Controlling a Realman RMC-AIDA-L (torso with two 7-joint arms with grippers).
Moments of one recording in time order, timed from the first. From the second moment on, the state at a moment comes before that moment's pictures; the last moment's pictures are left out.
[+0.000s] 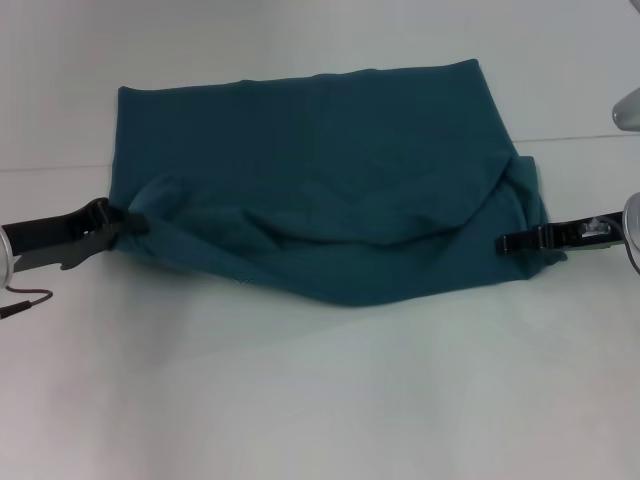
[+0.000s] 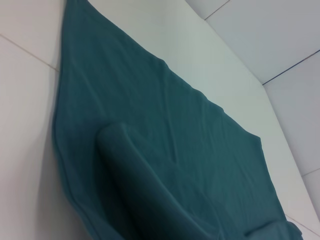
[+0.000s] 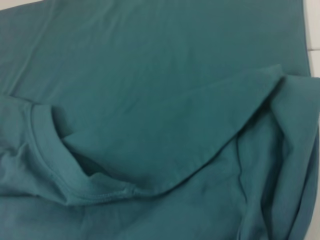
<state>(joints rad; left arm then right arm) -0.67 -2.04 0.58 0.63 2.16 1.12 -2.42 0.75 1.95 -0.78 -0.52 -2.46 -0.92 2.34</state>
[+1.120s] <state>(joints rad) -0.67 -2.04 0.58 0.63 2.15 1.12 -2.42 0.75 1.93 -0.77 -0.54 -2.48 -0.96 2.36</state>
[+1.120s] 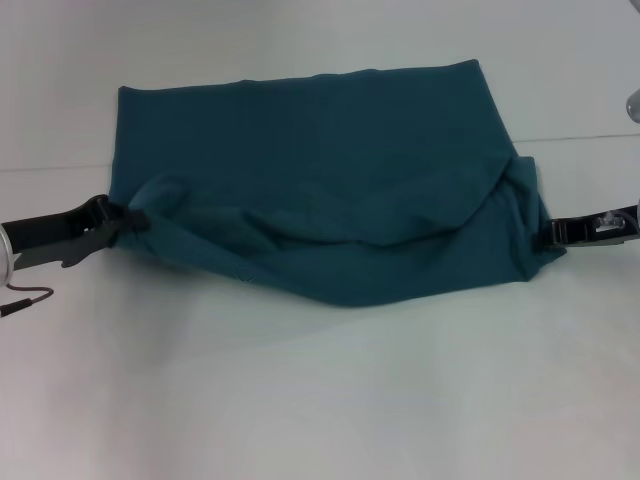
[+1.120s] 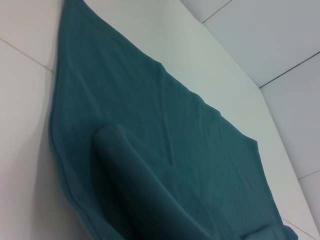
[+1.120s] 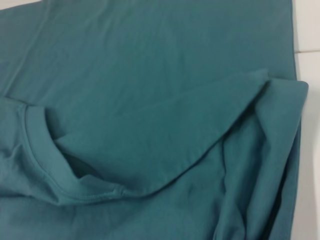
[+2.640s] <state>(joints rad) -0.52 -2.07 0.61 1.07 2.54 1.86 -2.46 0.58 1.96 -0.77 -0.99 -2.70 -1.73 2.43</state>
